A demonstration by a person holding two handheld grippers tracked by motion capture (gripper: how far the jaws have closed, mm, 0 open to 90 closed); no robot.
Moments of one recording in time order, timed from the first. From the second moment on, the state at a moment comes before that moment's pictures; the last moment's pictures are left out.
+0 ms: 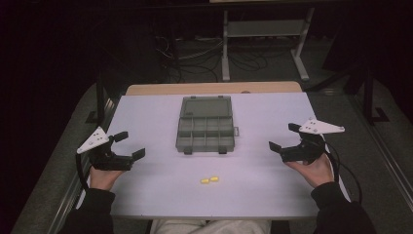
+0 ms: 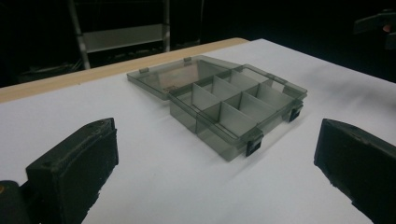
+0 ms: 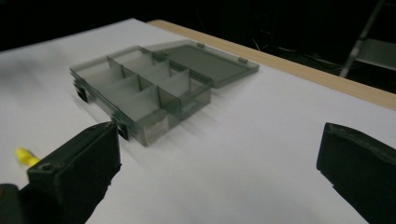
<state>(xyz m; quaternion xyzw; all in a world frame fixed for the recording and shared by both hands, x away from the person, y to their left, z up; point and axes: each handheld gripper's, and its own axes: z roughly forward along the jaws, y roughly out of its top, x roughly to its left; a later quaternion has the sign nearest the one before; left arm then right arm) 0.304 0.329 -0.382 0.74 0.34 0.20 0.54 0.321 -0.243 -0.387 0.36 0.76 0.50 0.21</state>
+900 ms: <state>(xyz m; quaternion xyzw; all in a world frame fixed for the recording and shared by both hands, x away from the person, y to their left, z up) 0.296 0.308 -0.373 0.79 0.30 0.19 0.50 0.317 -0.242 -0.391 0.34 0.77 0.50 0.19</state>
